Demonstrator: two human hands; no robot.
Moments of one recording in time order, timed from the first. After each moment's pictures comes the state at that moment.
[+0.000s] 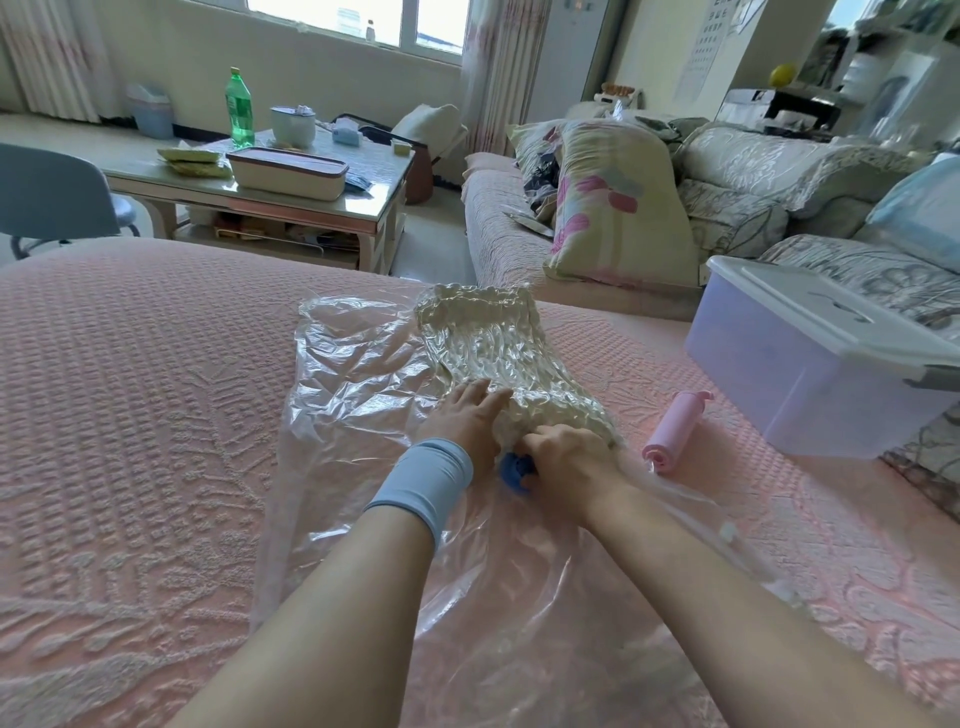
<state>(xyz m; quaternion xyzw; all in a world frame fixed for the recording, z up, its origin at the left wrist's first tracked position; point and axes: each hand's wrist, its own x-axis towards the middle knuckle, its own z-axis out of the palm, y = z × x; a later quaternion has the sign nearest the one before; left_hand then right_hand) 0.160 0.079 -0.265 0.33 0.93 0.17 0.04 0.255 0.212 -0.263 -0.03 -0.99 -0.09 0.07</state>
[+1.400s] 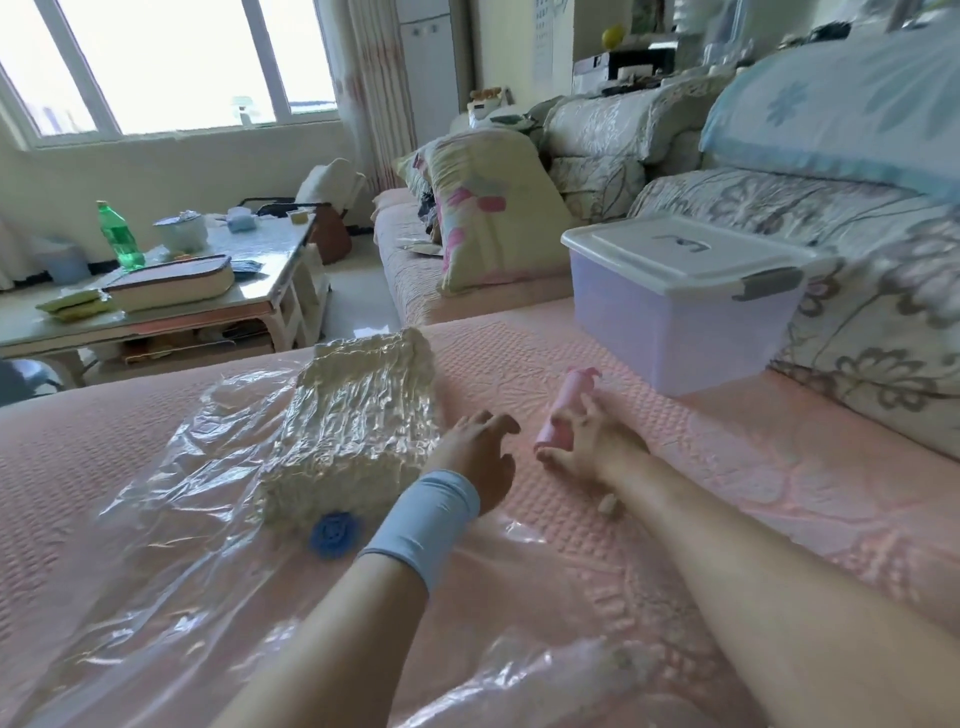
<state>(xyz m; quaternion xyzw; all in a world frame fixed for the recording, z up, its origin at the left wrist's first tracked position) 0.254 0.217 -0.227 0.46 0.87 0.17 -0.01 0.330 0.390 -0.258 -0.31 -0.94 0.13 0.00</state>
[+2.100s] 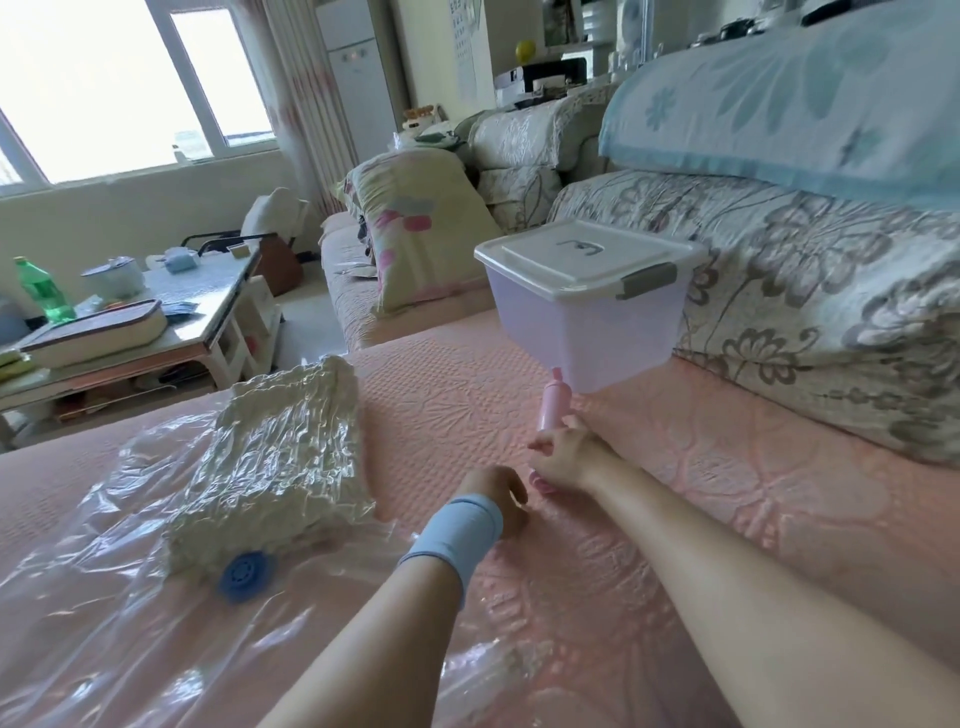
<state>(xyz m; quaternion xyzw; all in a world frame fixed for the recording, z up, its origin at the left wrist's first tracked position) 0.335 0.317 -0.260 0.38 0.90 0.10 0.17 0.414 0.437 -0.254 -0.33 -0.90 0.29 0.05</state>
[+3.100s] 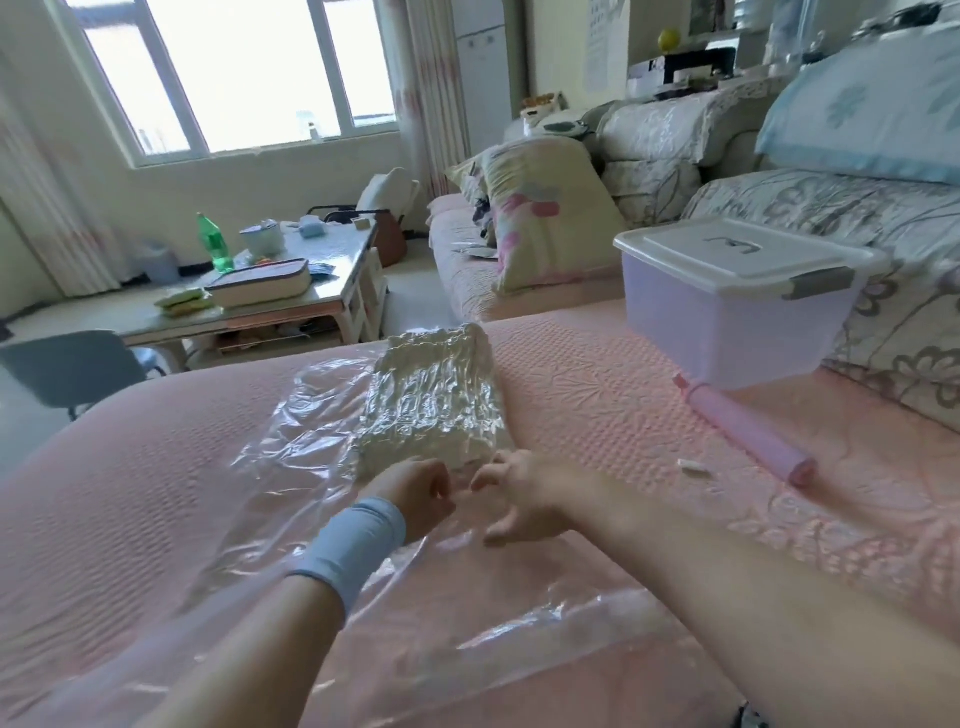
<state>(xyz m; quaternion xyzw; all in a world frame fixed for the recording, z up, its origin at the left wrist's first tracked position) 0.247 0.073 -0.221 0.36 0.93 0.07 0.04 0.343 0.240 -0.224 -0.01 -0.99 0.11 -0.08</state>
